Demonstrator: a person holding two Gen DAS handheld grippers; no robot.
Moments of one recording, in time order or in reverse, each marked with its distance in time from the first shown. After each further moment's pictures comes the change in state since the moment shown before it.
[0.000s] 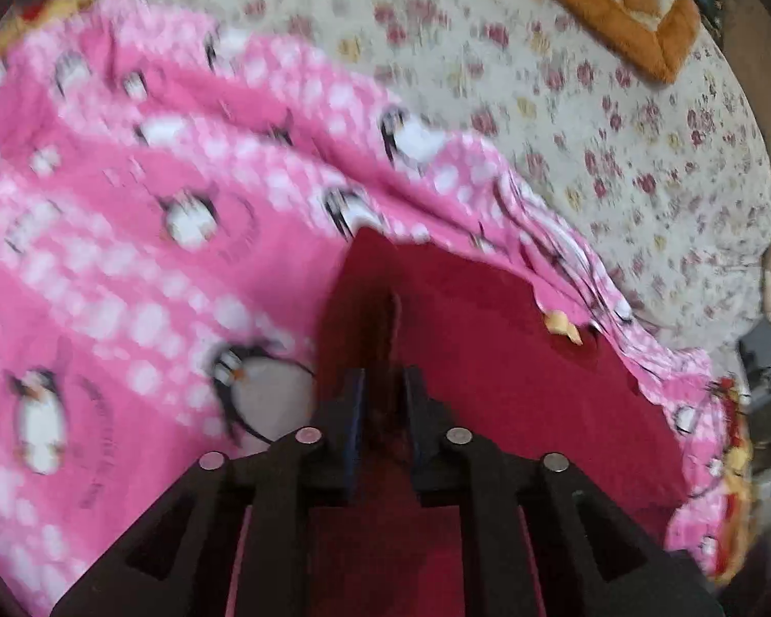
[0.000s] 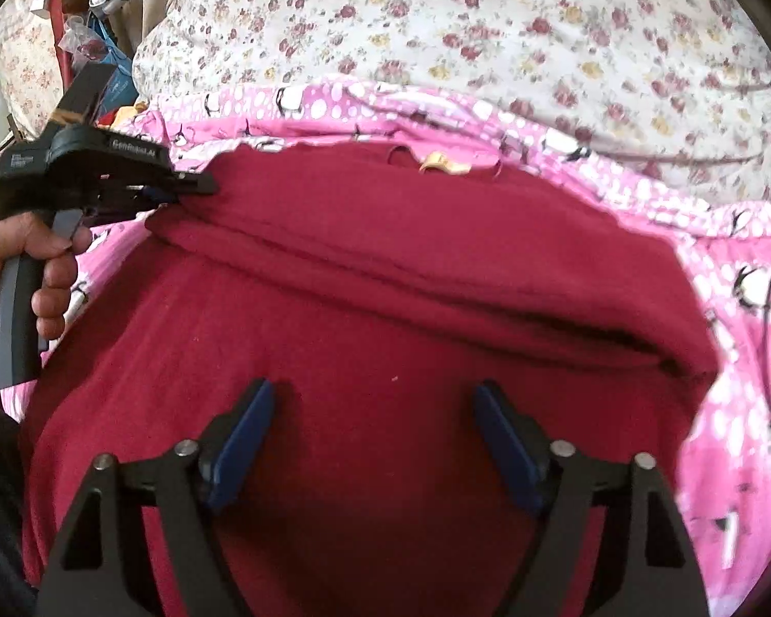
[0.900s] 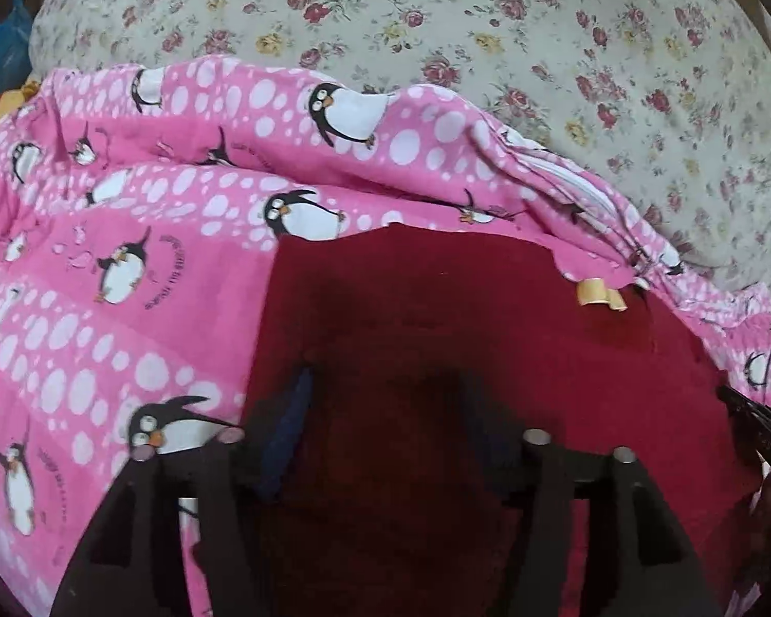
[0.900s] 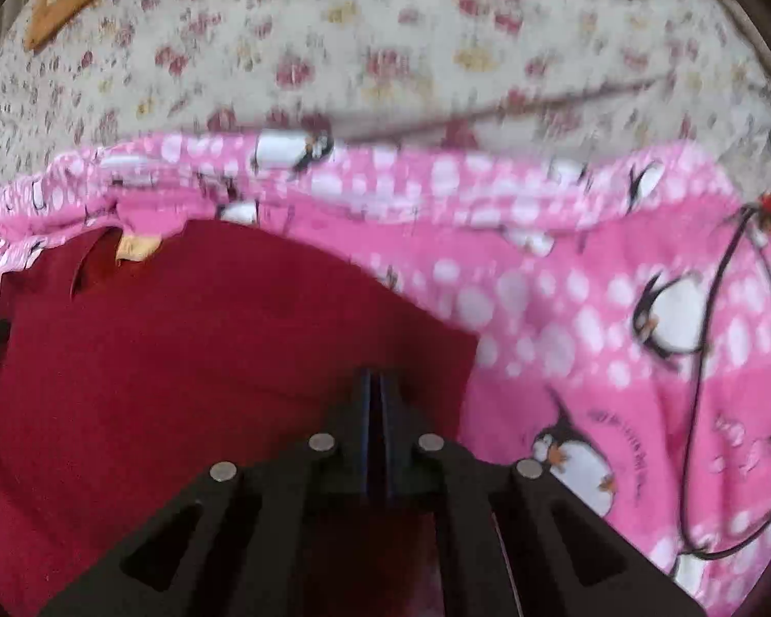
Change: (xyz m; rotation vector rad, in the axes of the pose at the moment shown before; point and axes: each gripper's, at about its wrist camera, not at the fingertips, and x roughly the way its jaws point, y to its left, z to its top) left arm 0.056 -0.038 0.002 0.188 0.038 0.100; right arm 0.059 -0.165 0.062 0.231 0.067 -0.270
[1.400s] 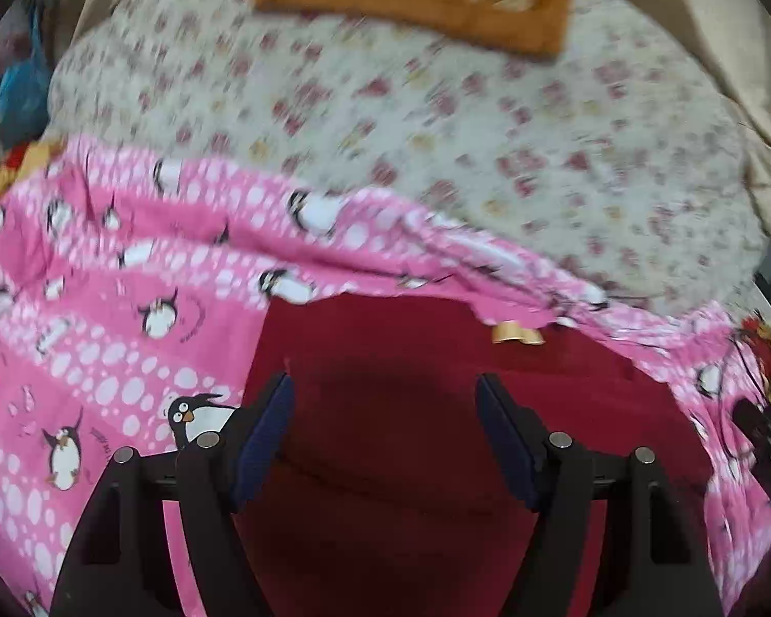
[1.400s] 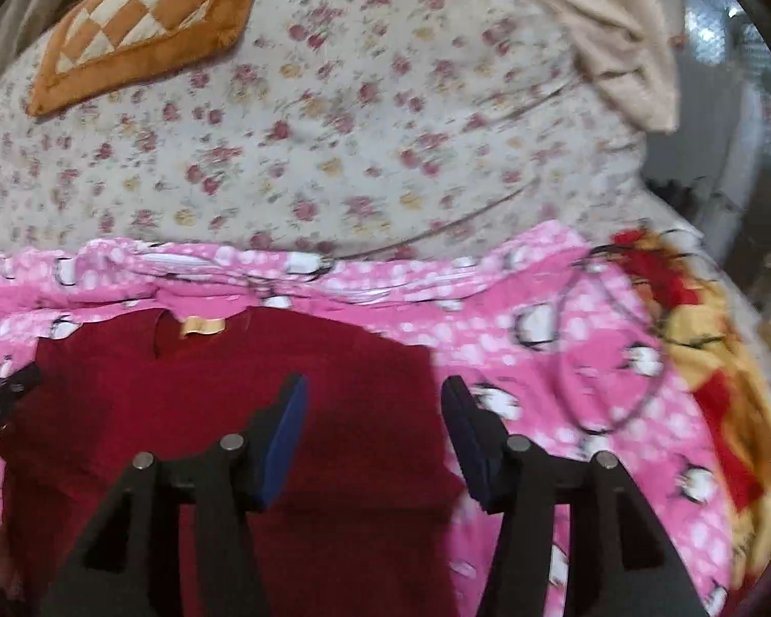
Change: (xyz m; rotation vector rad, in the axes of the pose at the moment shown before) left arm -0.093 -0.037 -0.025 0.065 -0.228 -0.026; right arm -0.137 0.073 -0.026 0.110 -0.238 -0.293
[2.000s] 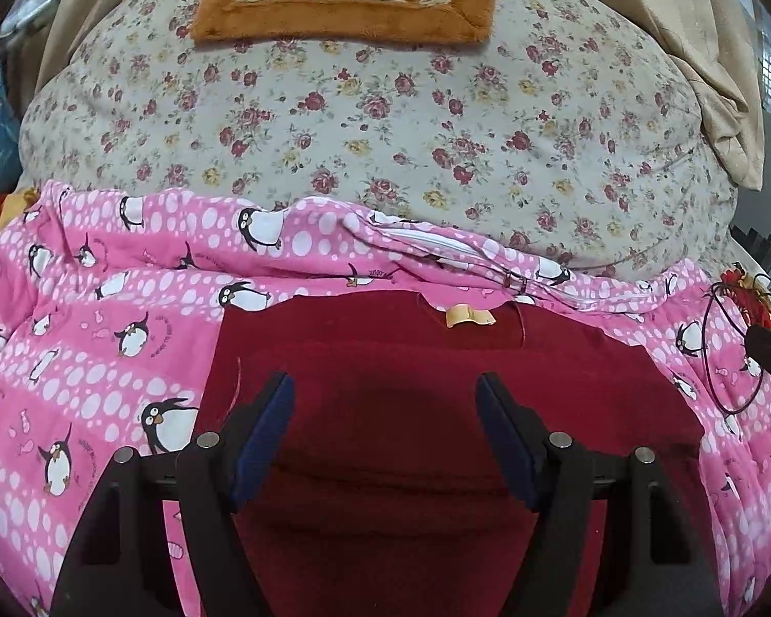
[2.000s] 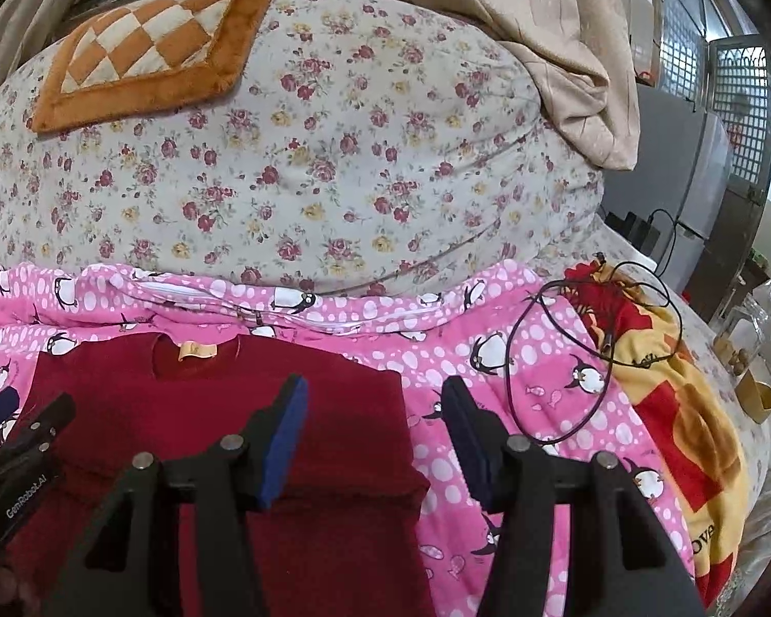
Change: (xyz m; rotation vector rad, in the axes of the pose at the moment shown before) left arm -0.002 -0.032 -0.008 0.107 -0.006 -0.027; right arm -0.043 0.001 0.003 0.002 -0.089 -0.048
